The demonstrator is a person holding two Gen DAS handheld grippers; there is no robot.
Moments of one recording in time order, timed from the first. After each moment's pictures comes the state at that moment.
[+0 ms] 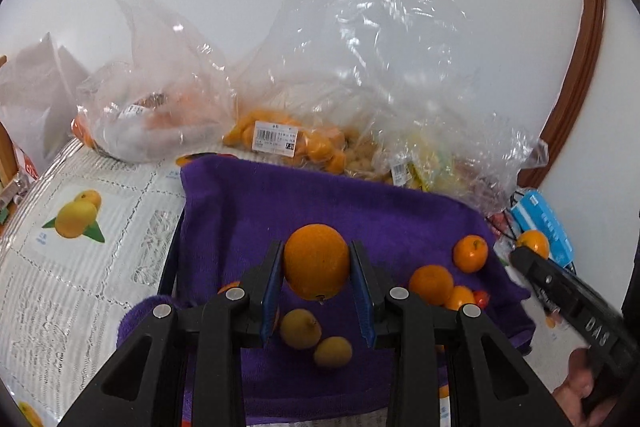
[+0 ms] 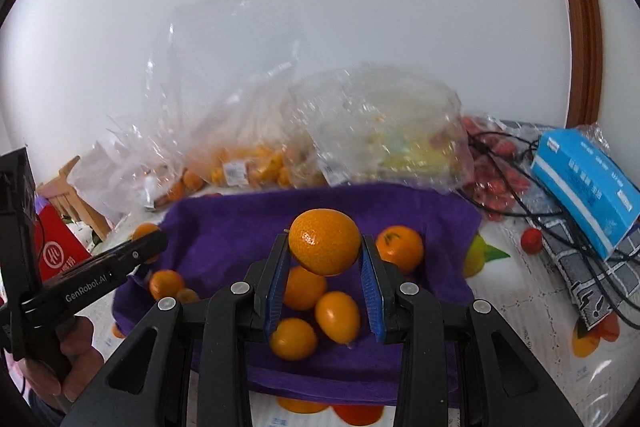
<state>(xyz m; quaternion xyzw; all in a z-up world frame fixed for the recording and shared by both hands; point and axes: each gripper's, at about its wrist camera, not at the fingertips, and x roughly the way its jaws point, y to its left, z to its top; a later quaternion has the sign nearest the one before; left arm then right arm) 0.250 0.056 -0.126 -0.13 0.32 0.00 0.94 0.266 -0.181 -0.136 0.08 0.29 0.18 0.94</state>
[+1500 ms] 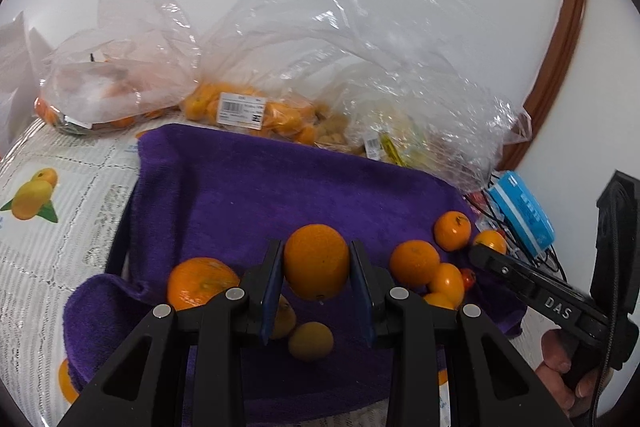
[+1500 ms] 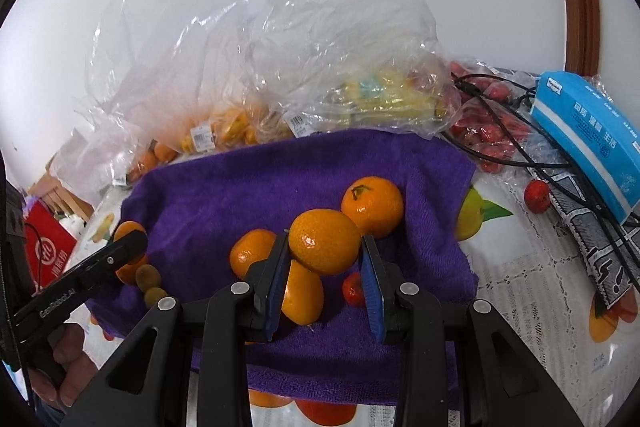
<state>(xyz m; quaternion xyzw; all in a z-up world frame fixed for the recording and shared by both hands) 0.259 0.044 -0.150 -0.14 0.33 -0.06 0.93 0.291 -0.191 -0.177 0.09 0.35 0.16 0.92</state>
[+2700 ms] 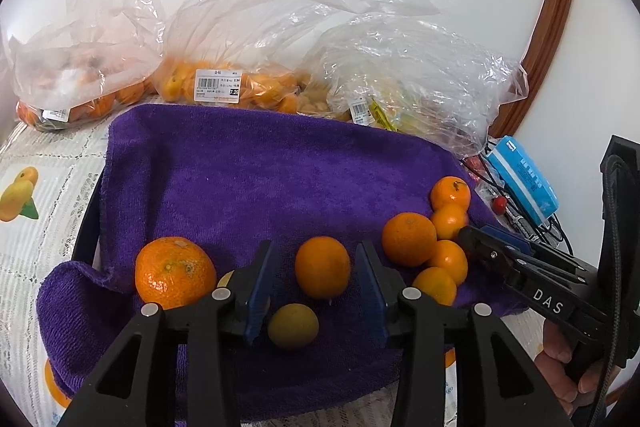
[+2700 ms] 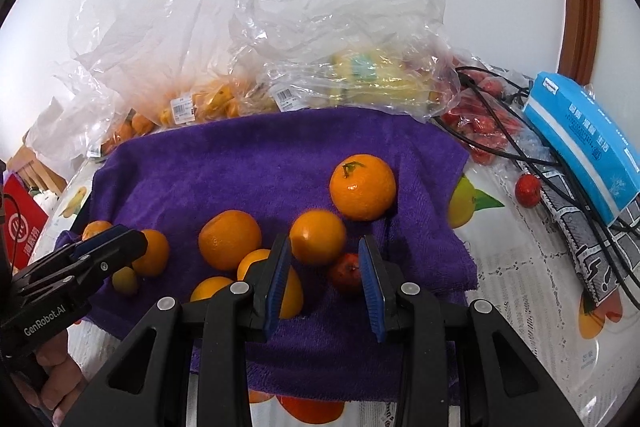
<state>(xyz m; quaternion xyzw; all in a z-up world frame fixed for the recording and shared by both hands) 0.263 0.029 -0.167 -0.11 0.36 -0.08 0.92 0.294 -0.178 -0.185 0.04 0.37 0.13 0.92</state>
